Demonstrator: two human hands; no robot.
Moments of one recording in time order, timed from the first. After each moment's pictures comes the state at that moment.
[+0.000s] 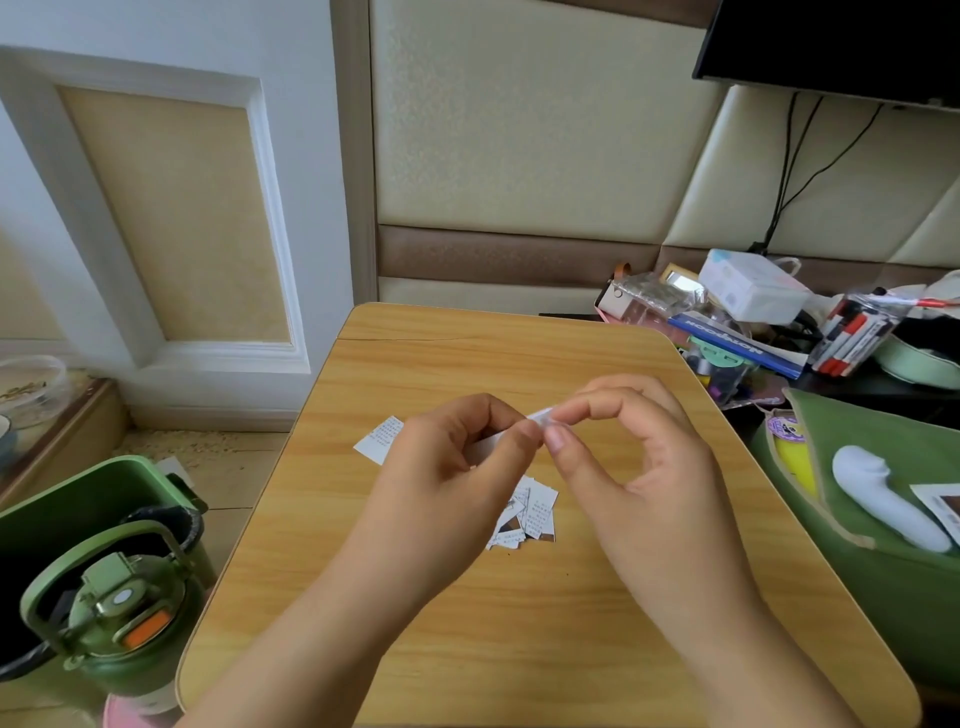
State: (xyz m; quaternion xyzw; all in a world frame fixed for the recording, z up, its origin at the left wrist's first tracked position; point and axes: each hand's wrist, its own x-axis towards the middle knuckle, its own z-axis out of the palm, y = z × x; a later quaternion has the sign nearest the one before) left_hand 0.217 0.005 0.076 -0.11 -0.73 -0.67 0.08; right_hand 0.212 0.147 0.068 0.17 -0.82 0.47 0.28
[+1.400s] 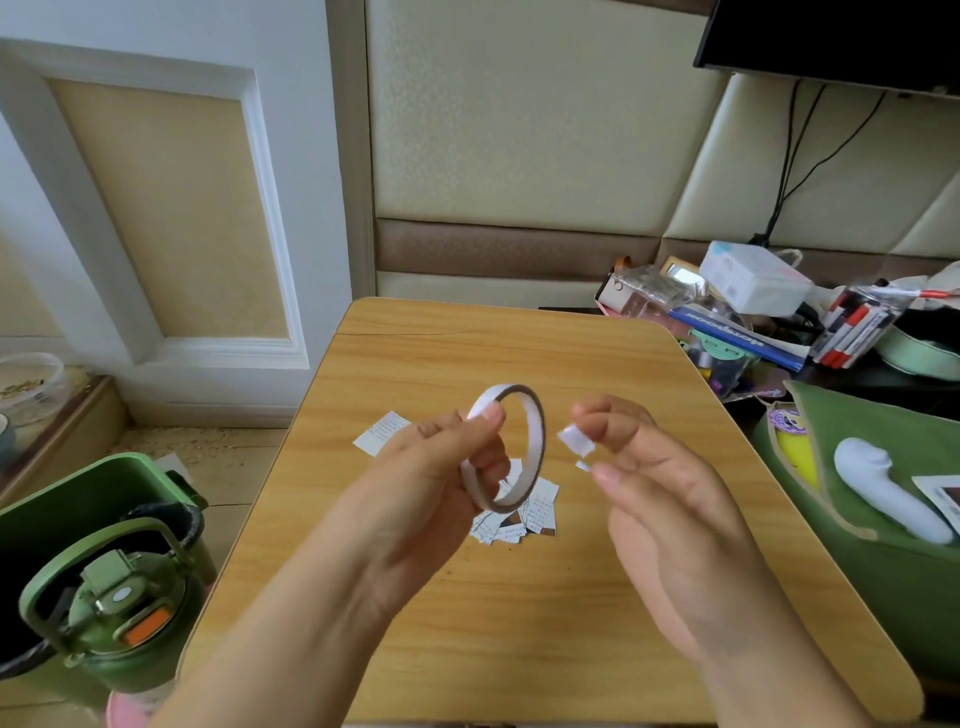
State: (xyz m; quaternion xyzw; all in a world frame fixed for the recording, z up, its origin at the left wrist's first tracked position) left_hand 0.196 -0.003 0.052 0.01 -0.45 -0.88 -0.14; right_hand 0.227 0.158 0.061 0.17 -0.65 0.74 0.04
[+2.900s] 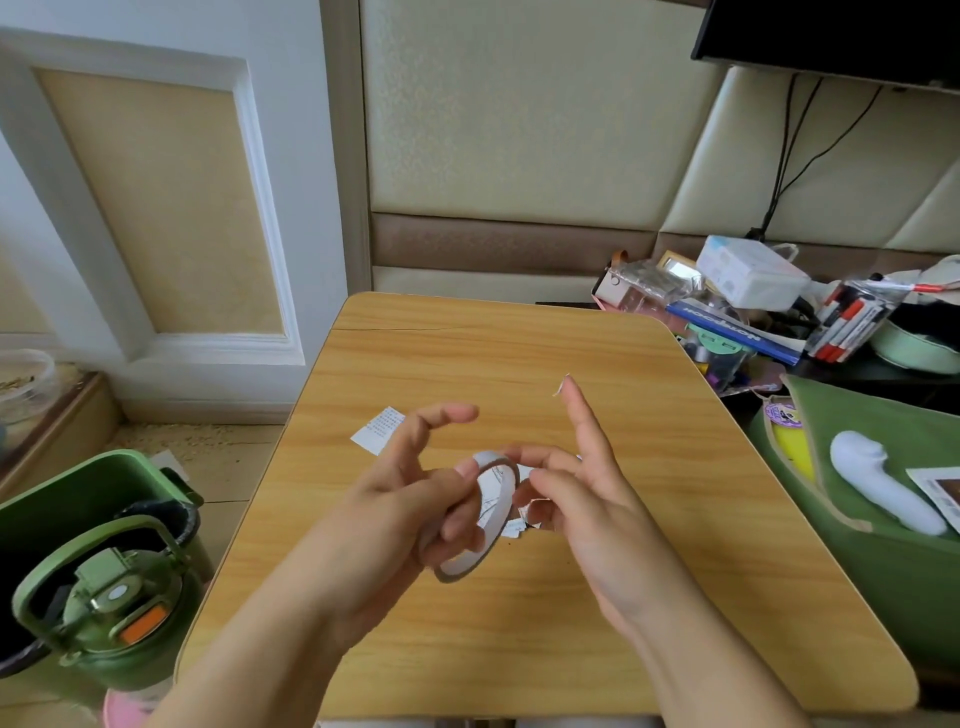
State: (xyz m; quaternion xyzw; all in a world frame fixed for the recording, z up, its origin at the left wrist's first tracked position) left_hand 0.212 -0.025 0.034 -0.07 -0.53 -0.83 -0.17; right_hand 0.209 0.137 0.033 0.05 -0.73 0.68 -0.05
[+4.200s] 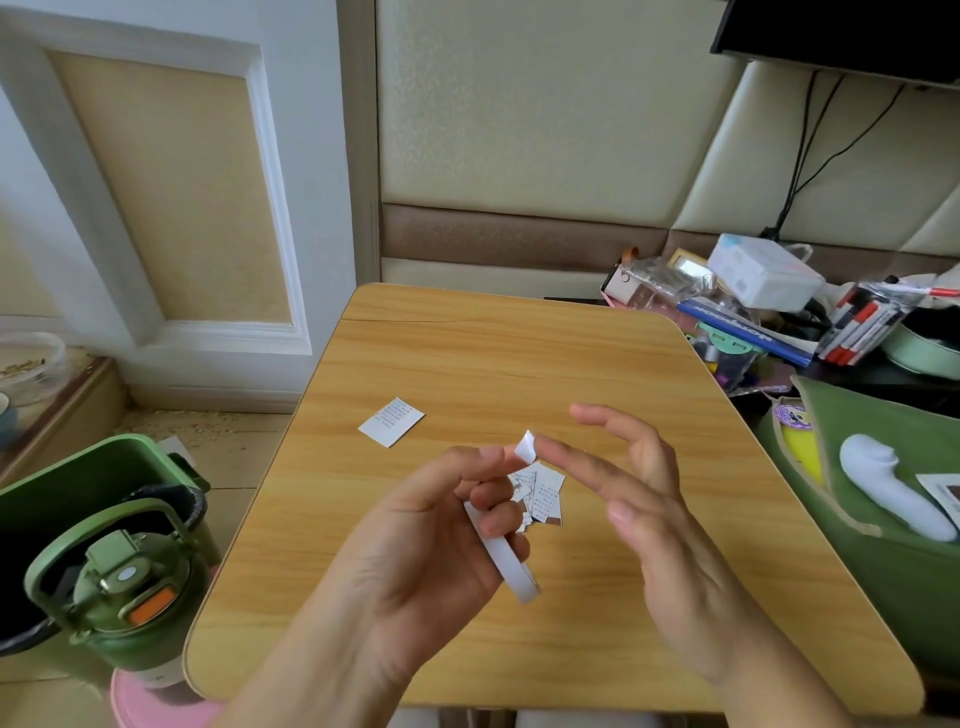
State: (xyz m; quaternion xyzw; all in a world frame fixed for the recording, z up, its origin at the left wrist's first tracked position) left_hand 0.226 -0.006 0.043 0.07 -0.30 -0.92 -0.24; right_hand 0.223 0.173 0.025 0.25 -0.84 0.46 0.11
